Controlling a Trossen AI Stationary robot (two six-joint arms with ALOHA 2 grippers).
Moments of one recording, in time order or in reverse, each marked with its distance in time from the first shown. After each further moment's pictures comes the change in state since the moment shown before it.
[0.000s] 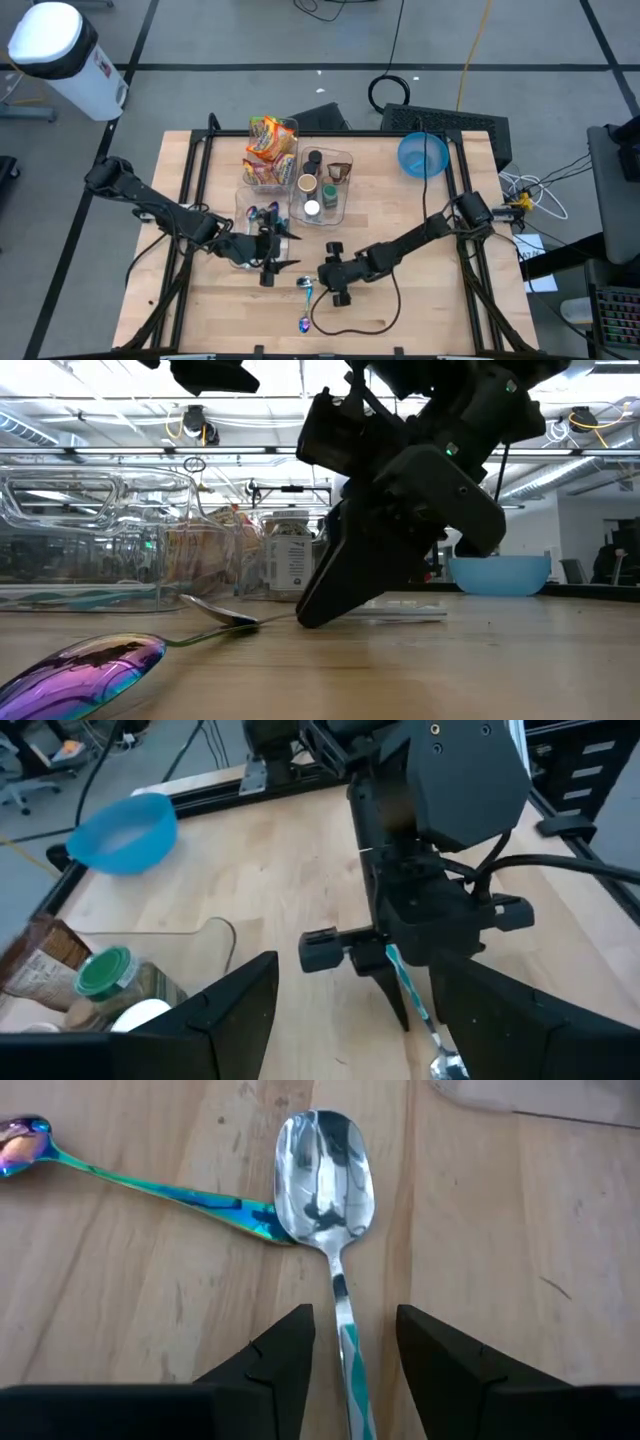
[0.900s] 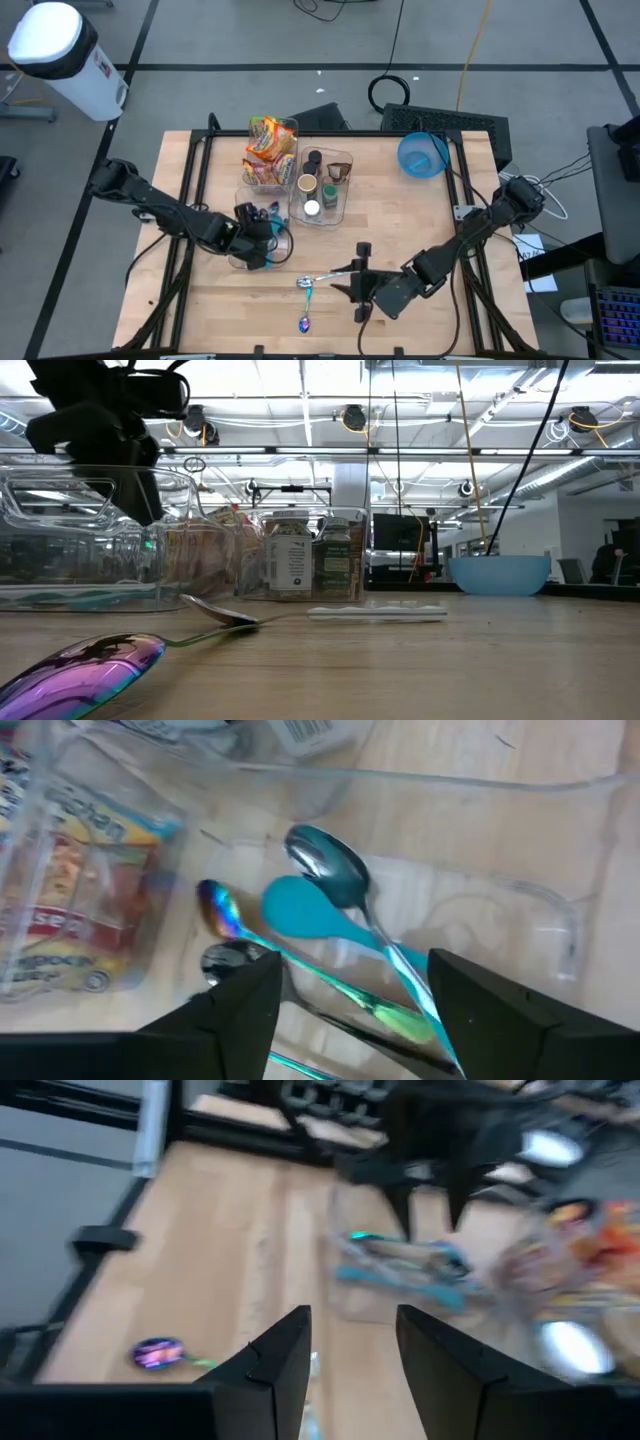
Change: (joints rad) left arm 0.052 0.064 0.000 -0.720 -0.032 -0.504; right arm 0.240 -0.391 -0.002 -0.063 0.489 -0.024
